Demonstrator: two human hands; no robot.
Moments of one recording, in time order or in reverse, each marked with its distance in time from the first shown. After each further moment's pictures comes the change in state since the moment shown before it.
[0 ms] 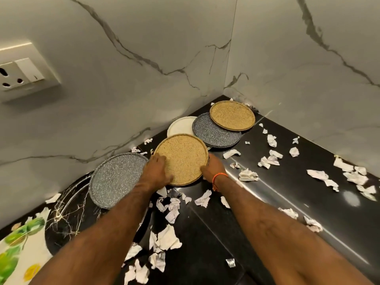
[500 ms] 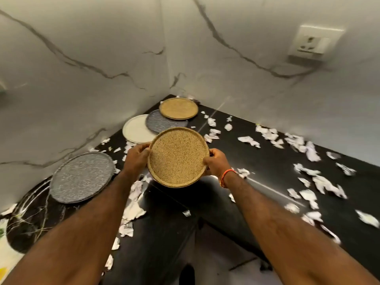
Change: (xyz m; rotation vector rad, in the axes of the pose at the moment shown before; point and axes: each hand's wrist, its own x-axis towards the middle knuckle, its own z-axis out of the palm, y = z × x) left_hand -0.082 0.105 -0.011 -0.844 0.035 0.017; right_hand -0.184 0.082 -0.117 0.585 0.177 0.064
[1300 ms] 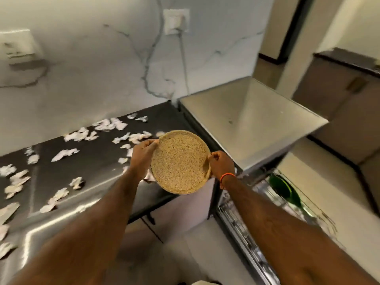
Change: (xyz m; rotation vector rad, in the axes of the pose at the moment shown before) left_hand -0.318 0.136 0.376 -0.001 -0.995 0.281; right_hand -0.371 0.219 -0.292 -0.099 1.216 0.274
